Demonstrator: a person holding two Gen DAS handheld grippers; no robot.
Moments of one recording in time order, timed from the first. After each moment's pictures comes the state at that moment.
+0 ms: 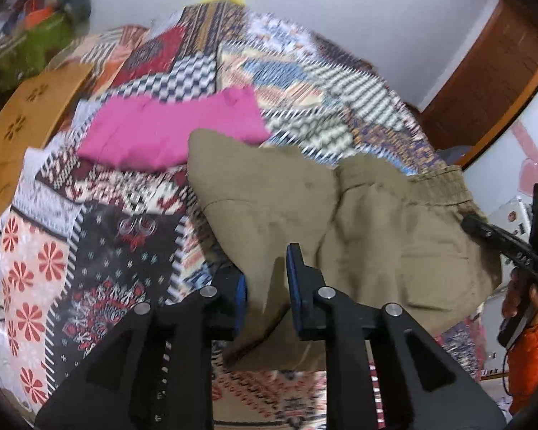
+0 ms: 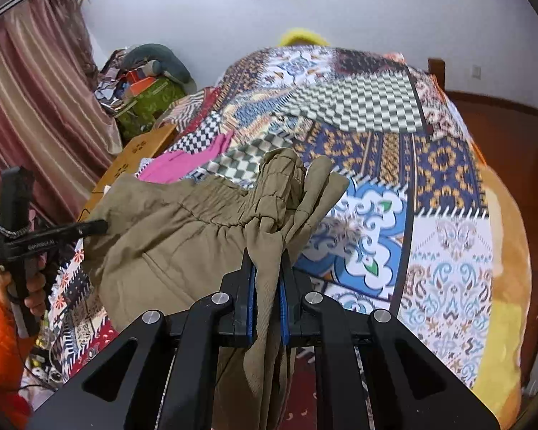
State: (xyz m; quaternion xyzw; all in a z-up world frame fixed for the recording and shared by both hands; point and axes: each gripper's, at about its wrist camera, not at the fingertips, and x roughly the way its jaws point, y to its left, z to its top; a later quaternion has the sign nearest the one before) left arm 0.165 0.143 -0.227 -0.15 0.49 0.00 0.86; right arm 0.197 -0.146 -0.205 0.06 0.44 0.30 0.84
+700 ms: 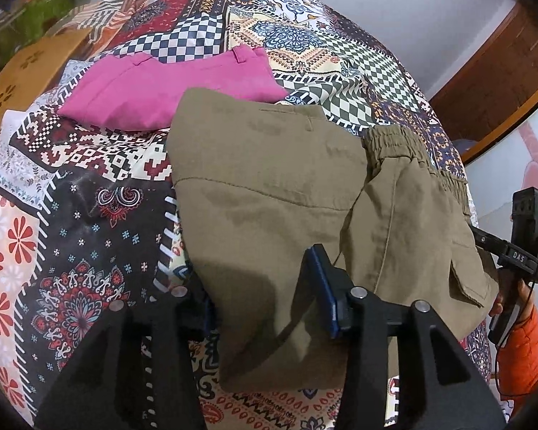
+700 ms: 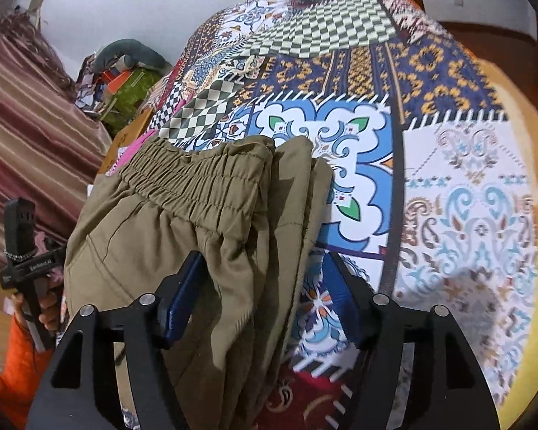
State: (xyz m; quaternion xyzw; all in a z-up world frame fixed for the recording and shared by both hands) left arm 0.177 0.144 -0.265 -0.18 0.52 -0.01 0.84; right arm 0.219 -0.167 -0.269 0.14 0.52 0.30 0.79
